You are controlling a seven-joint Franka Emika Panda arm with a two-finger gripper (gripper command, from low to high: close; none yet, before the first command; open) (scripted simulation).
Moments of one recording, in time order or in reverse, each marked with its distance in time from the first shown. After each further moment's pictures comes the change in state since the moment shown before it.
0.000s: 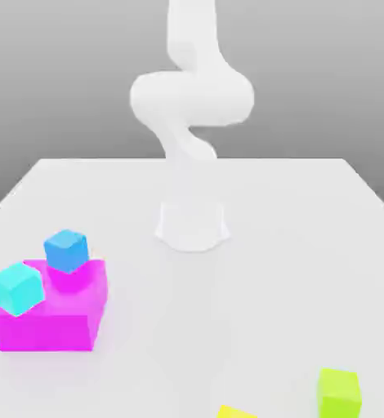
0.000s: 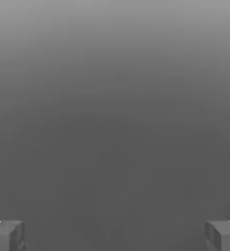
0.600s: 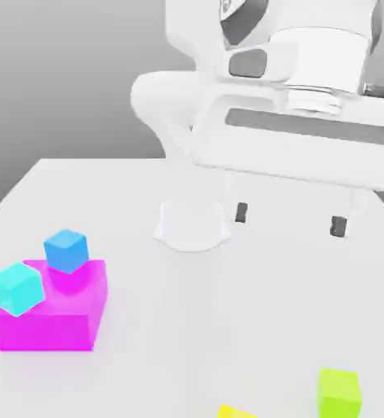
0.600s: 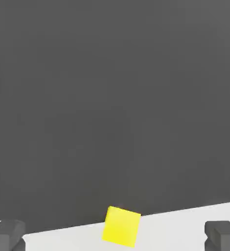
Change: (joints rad) arm -0.067 0.660 0.275 -0.005 -0.262 0.167 0.503
